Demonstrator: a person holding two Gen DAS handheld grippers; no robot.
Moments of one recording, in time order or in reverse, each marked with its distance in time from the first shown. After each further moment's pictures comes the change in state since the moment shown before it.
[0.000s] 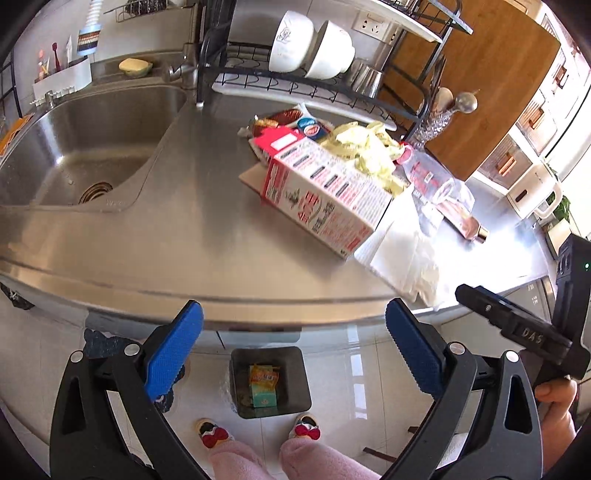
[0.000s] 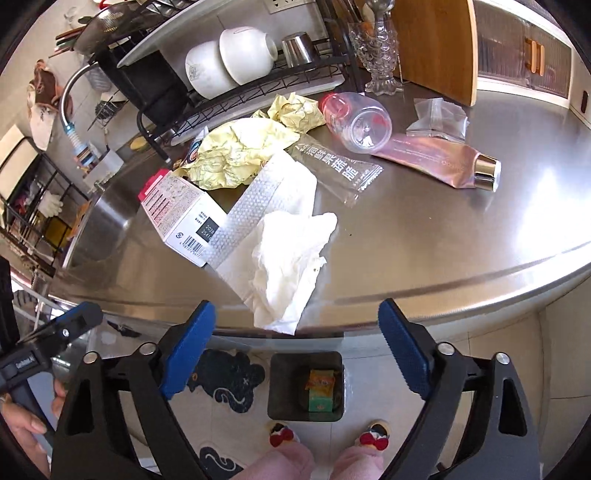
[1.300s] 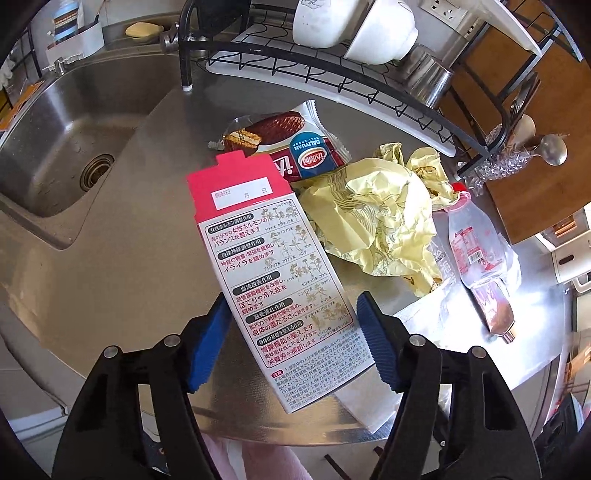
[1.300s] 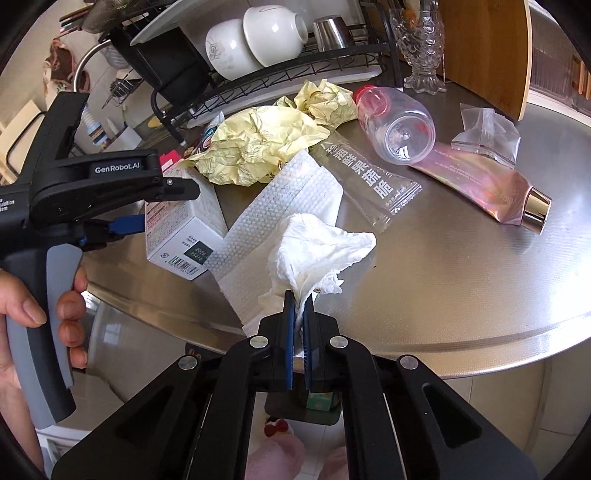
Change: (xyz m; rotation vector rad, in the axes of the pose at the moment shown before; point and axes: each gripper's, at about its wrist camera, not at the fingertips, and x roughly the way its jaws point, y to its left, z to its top) left arm 0.086 -0.037 0.090 -0.204 0.146 0.143; right arm 0.021 0.005 0.023 -0.096 0.058 0.066
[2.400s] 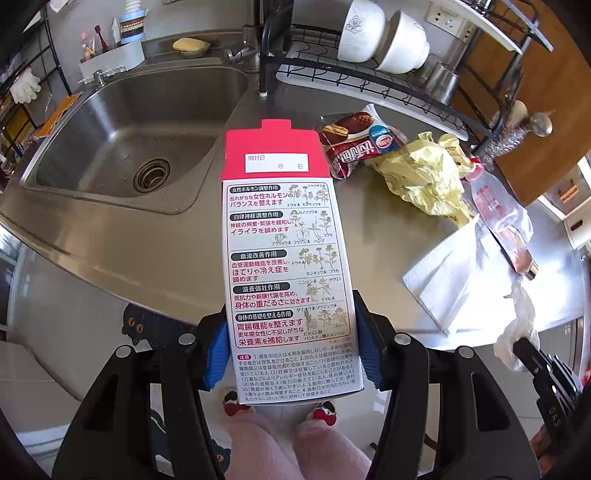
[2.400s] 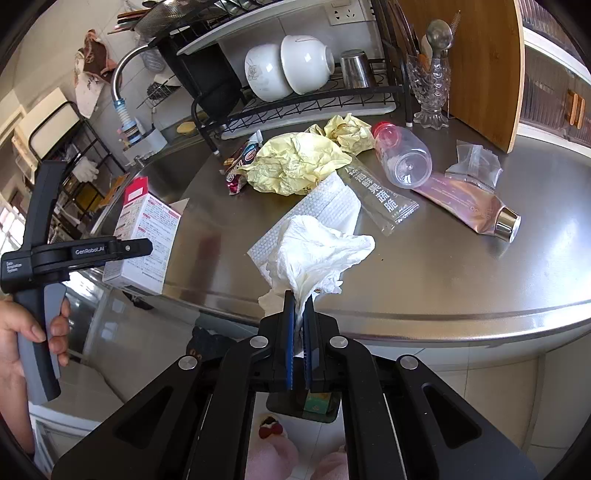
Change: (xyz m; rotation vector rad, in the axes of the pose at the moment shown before) left arm -0.076 0.073 -0.060 0.080 -0.043 0.081; right arm -0.059 0.028 -0.023 -0.077 -0.065 0.011
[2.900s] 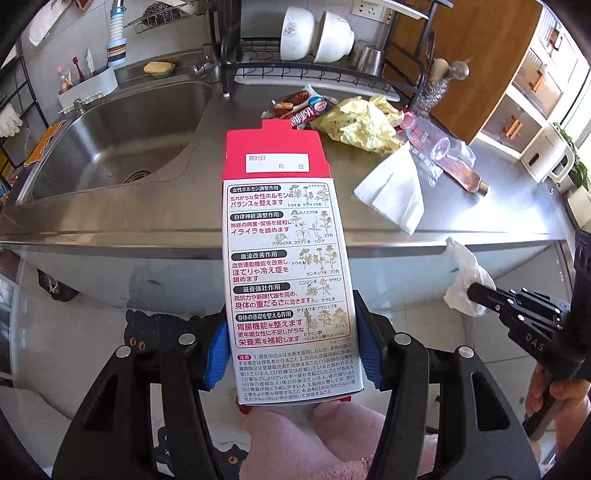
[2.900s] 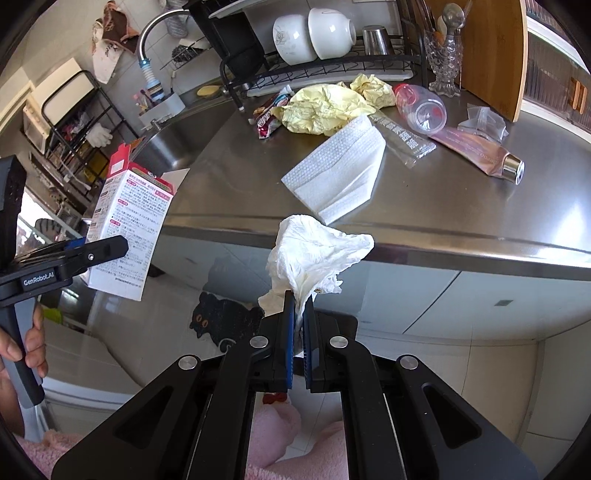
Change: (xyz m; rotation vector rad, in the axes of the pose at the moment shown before) left arm -0.053 0.000 -0.097 0.185 -0.036 -0.080; right arm -0.013 0.030 -0.064 -0.030 0.111 0.023
